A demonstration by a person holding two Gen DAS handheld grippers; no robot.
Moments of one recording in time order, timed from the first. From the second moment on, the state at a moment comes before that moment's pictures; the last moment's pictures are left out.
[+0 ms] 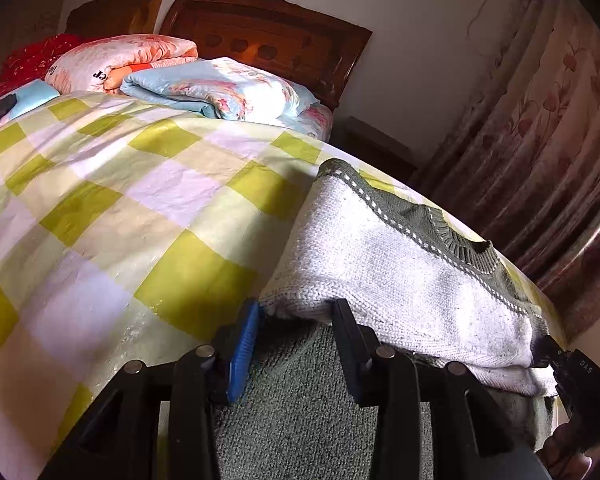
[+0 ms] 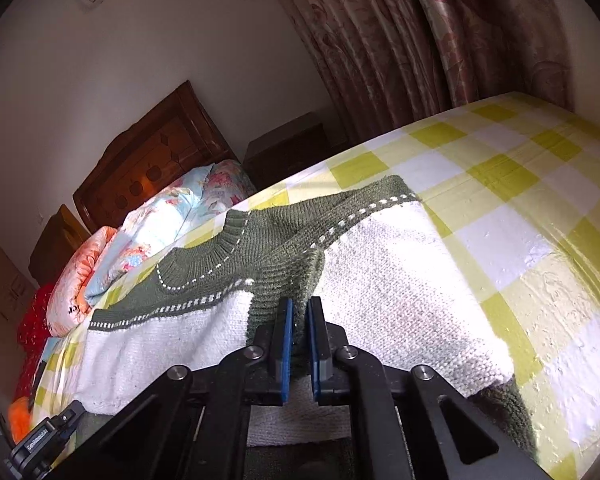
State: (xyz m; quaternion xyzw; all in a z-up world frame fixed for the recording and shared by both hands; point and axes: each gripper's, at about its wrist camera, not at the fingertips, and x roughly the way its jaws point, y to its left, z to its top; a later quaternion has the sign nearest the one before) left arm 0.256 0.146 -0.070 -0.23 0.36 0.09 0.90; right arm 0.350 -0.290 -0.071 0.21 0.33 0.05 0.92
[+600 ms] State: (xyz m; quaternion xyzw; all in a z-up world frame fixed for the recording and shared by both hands) left arm 0.259 0.149 -0.072 -0.24 0.36 0.09 0.90; right arm 0.317 -0.298 -0.061 0.19 0.34 -0.02 0.92
